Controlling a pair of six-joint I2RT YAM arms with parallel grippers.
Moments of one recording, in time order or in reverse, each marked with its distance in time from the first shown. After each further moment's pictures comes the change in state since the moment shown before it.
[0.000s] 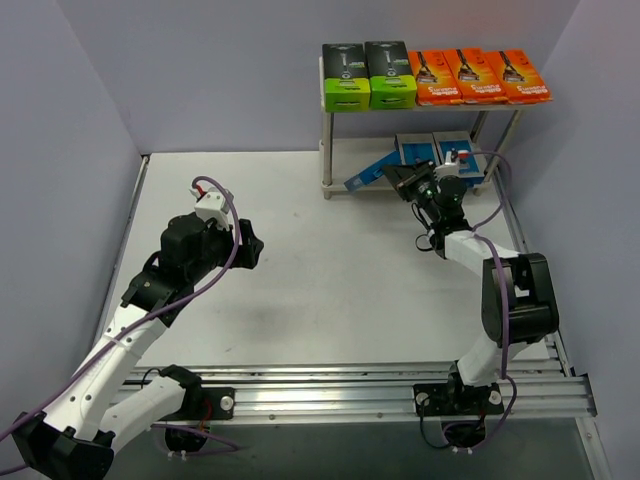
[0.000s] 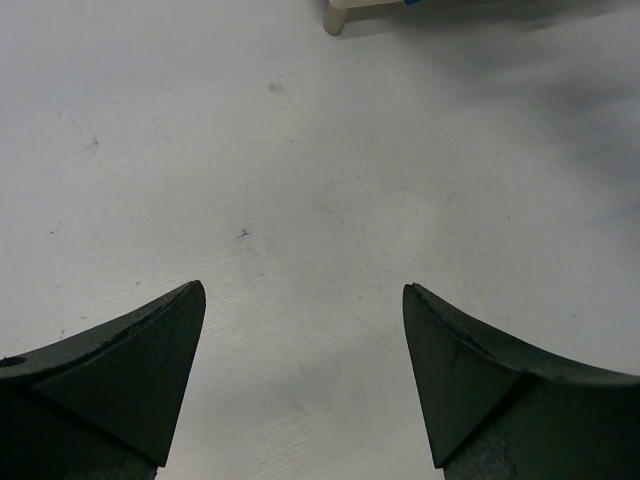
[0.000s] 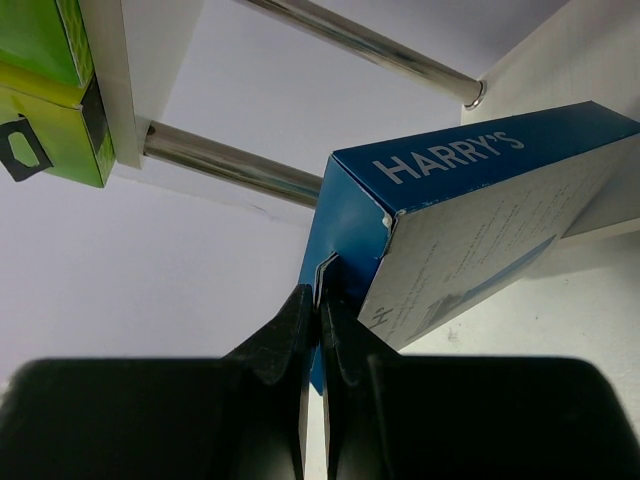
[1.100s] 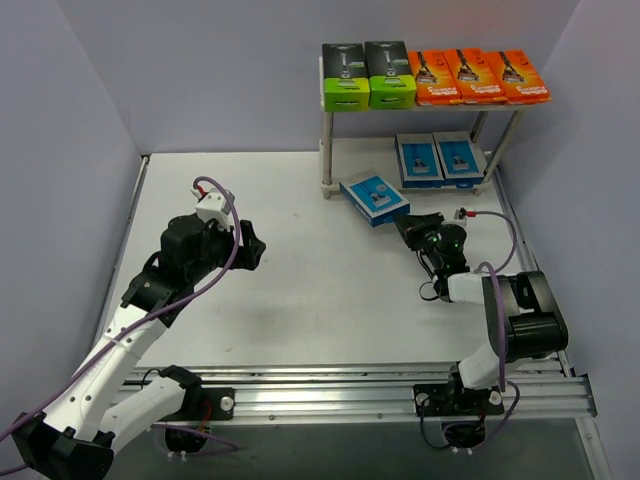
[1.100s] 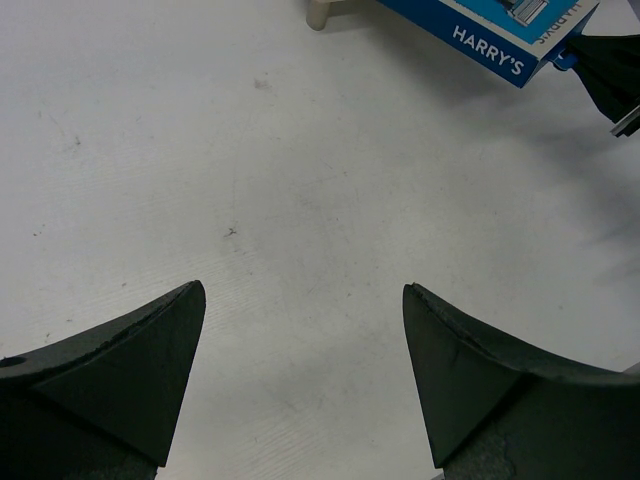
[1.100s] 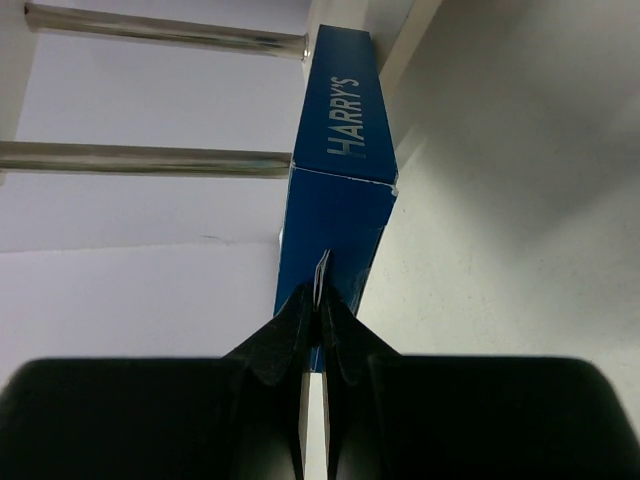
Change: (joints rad) left arm 0.000 0.000 0.000 0.000 0.031 -0.007; right arm -0.018 -0.108 -0.429 0.127 0.144 0.180
